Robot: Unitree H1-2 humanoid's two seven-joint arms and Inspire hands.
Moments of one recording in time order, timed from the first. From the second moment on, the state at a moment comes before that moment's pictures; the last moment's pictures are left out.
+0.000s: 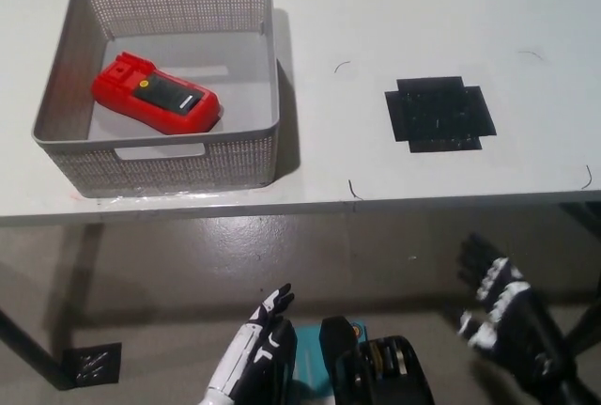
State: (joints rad) left_arm -0.07 0.07 -0.27 0.39 0.22 -0.42 0.04; right_arm 0.09 -0.07 0.01 -0.25 0.15 0.06 0.33
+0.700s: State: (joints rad) left_arm -0.06 0.06 -0.22 0.39 0.17 -0.43 0.06; right_arm 0.09 -0.16 0.14 0.11 0.00 -0.23 0.33
